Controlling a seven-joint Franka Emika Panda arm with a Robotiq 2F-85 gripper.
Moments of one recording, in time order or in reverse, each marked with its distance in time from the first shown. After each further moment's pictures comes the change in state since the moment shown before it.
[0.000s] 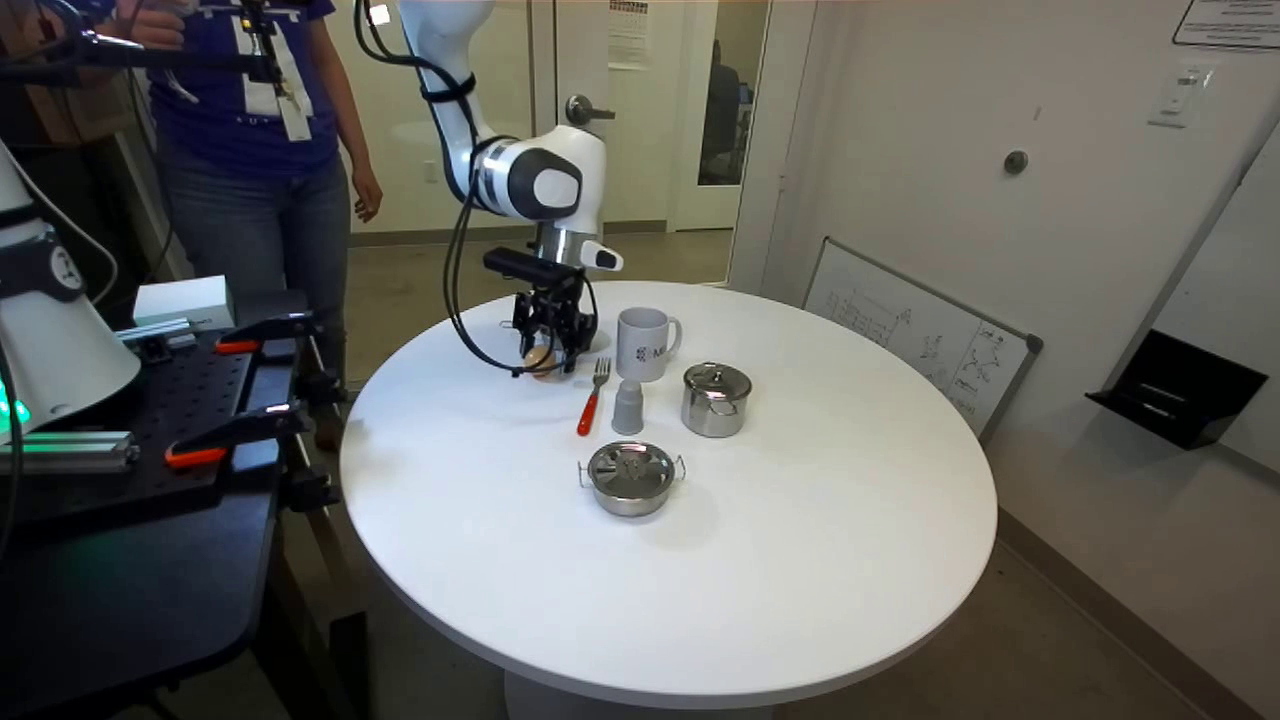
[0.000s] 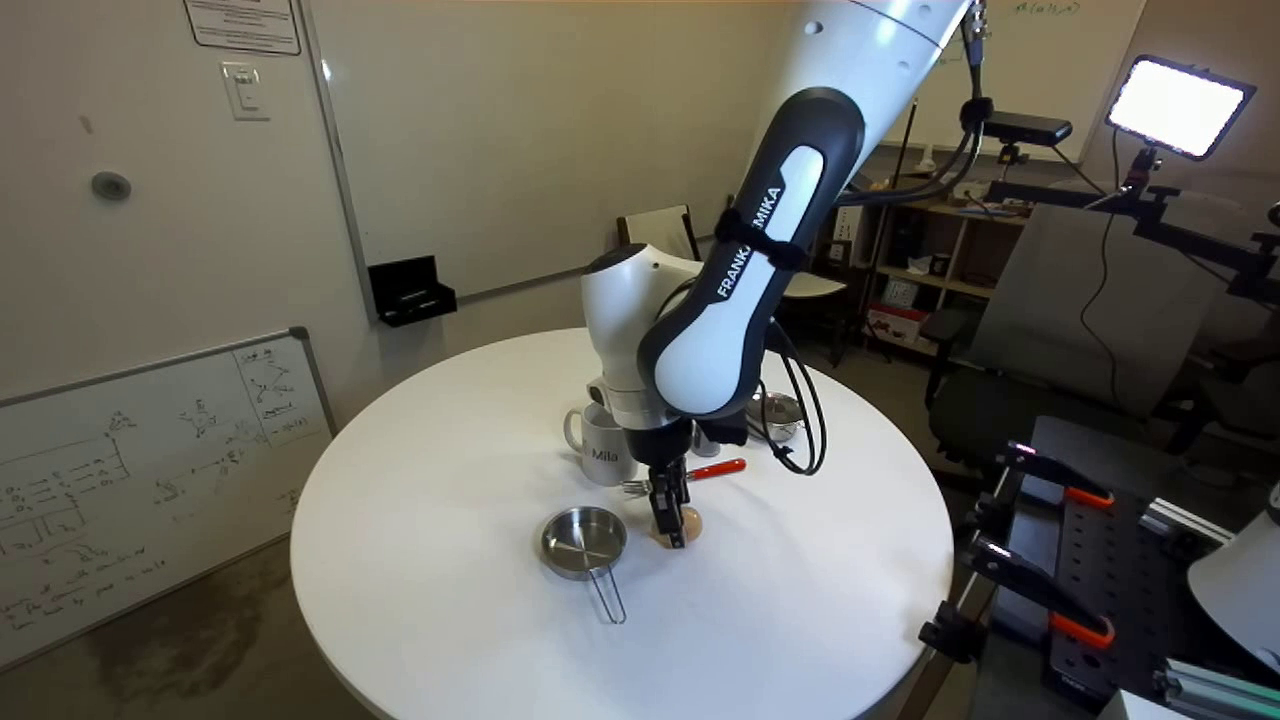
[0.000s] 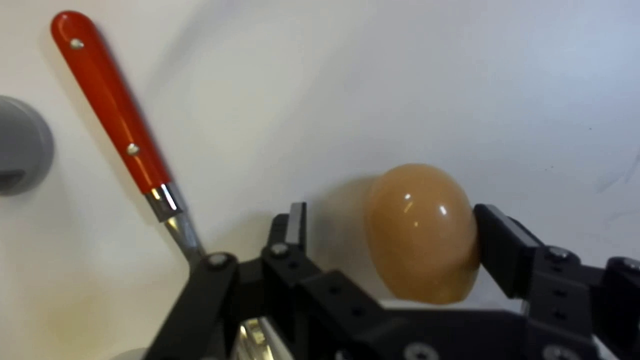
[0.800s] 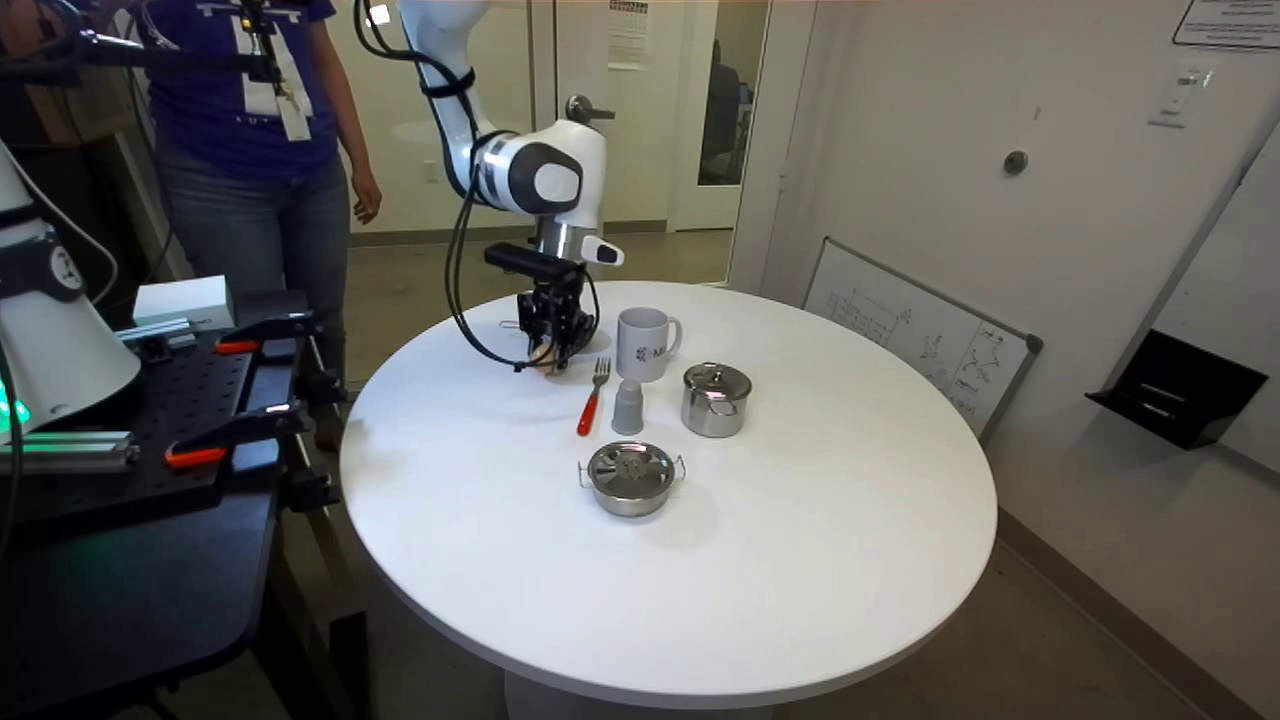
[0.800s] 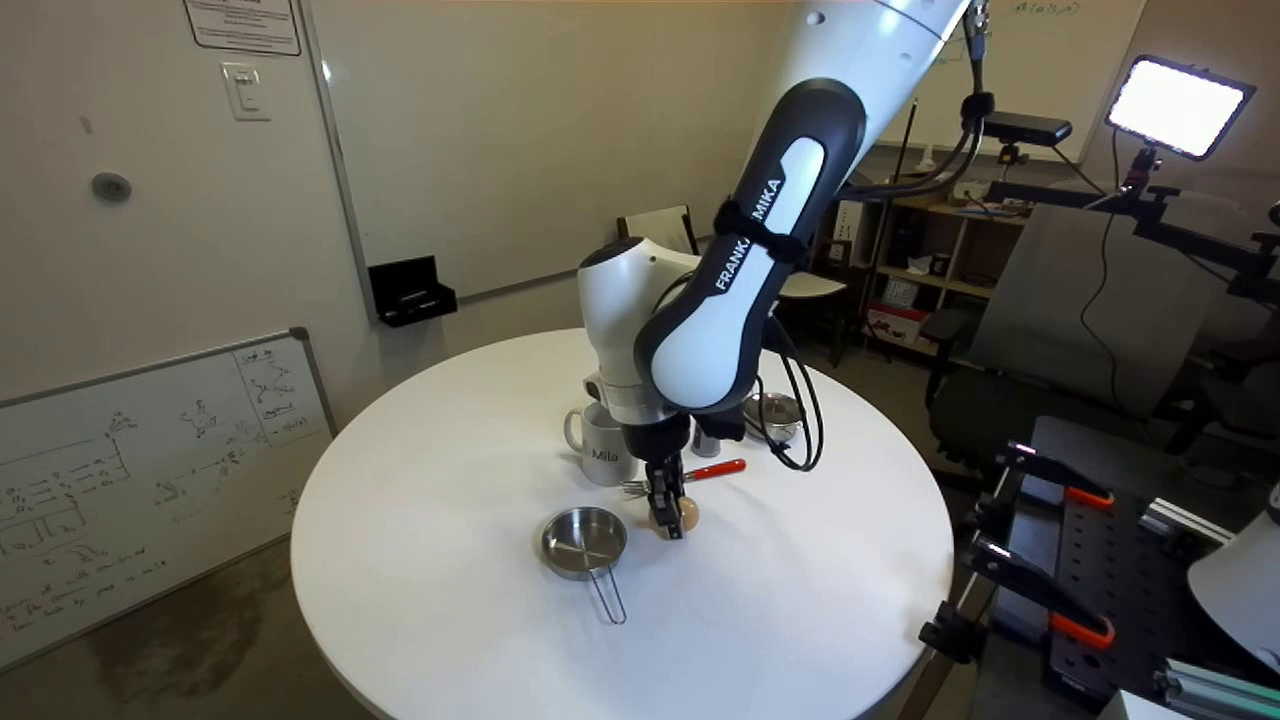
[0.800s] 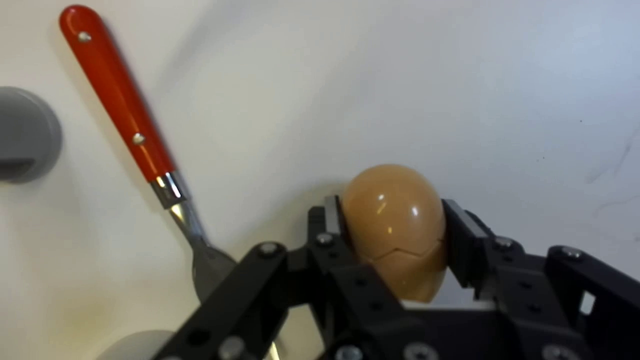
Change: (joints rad) arm 0.003 -0.013 0.002 0.000 0.000 -0.009 0.000
